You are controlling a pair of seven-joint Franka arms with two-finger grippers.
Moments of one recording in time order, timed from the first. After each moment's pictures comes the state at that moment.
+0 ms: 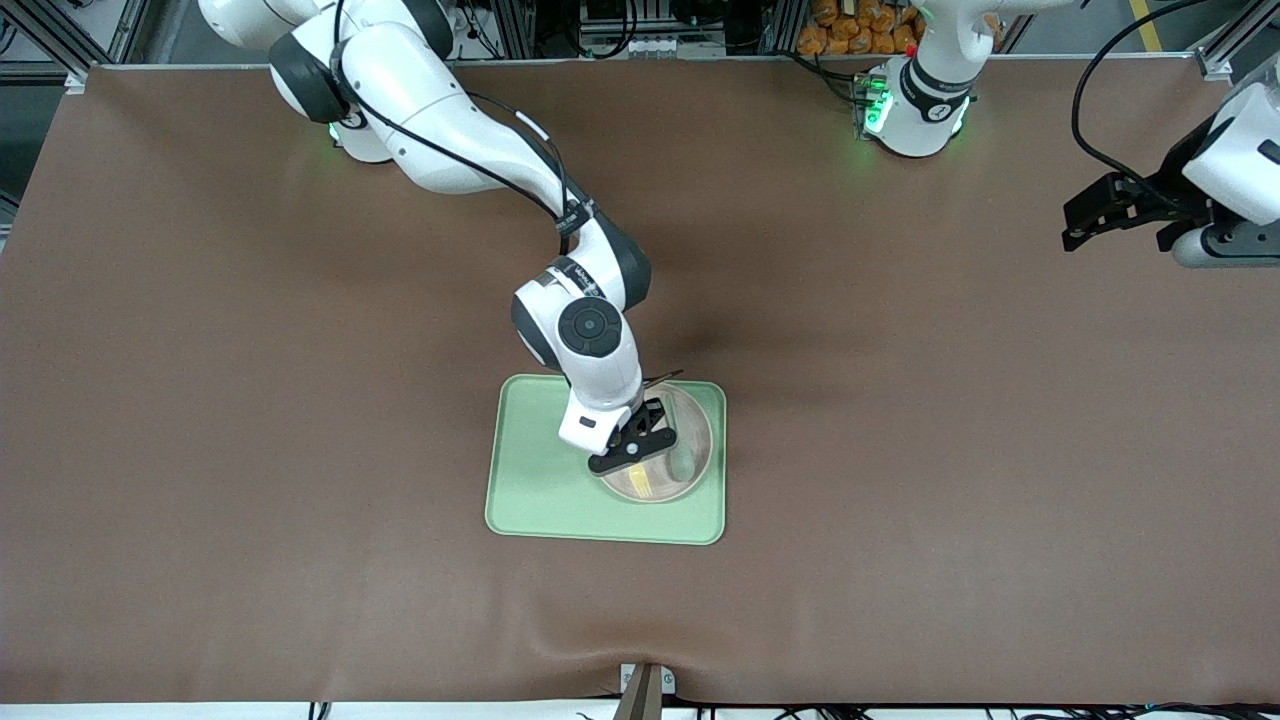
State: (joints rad) left arm -0.02 0.00 -0.10 -1.51 0.00 1.48 -0.10; right arm 0.68 0.97 -0.04 -1.10 0.00 2.23 0.33
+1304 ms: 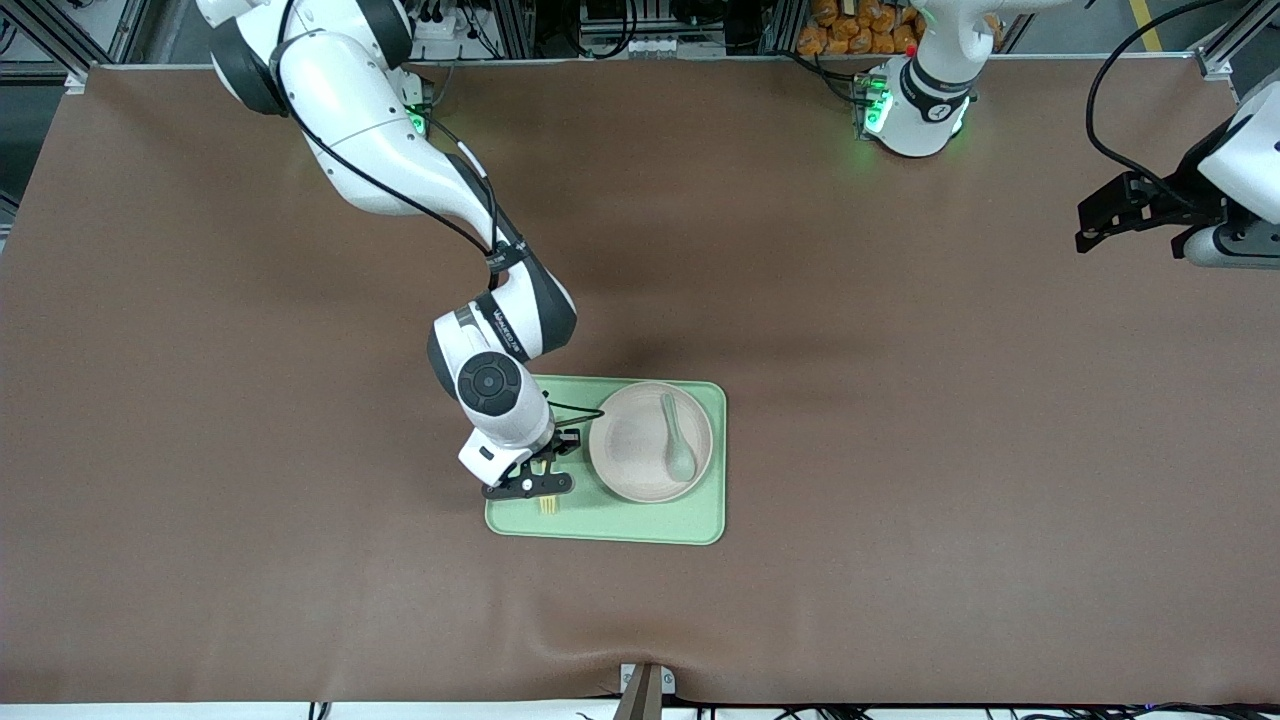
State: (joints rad) left arm 0.00 0.00 -0.10 -1.51 0.00 1.49 -0.04; right arm 0.54 0.89 -0.05 -1.31 0.04 2.24 0.39
